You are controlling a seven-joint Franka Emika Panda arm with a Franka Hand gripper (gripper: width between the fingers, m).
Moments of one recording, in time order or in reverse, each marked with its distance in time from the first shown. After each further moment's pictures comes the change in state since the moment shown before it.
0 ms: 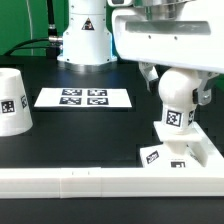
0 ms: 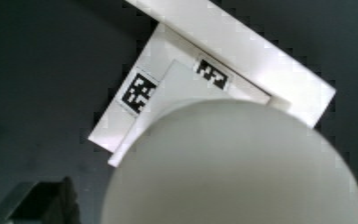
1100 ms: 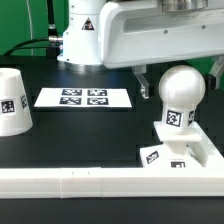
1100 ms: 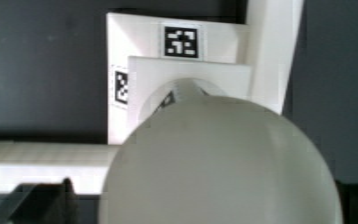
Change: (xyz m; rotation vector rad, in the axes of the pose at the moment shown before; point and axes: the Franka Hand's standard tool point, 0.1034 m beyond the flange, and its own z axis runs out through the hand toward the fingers) arm 0.001 -0.003 -0.003 -0.094 0.037 -1.054
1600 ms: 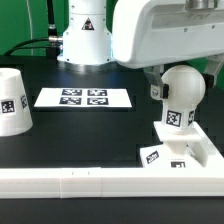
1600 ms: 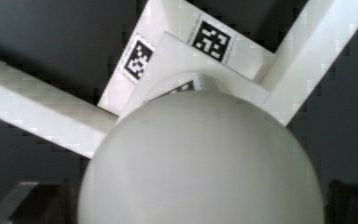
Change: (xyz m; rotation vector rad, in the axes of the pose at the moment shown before) arm 0.001 -0.005 0.000 -0.036 -0.007 -0.377
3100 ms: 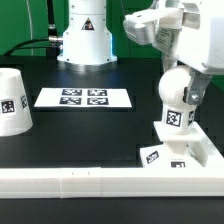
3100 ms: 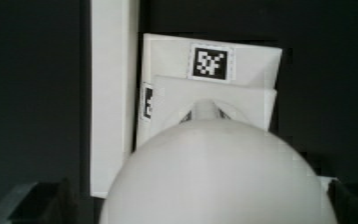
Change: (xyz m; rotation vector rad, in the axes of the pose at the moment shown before) arm -0.003 0.005 0.002 -0.052 -0.077 -1.124
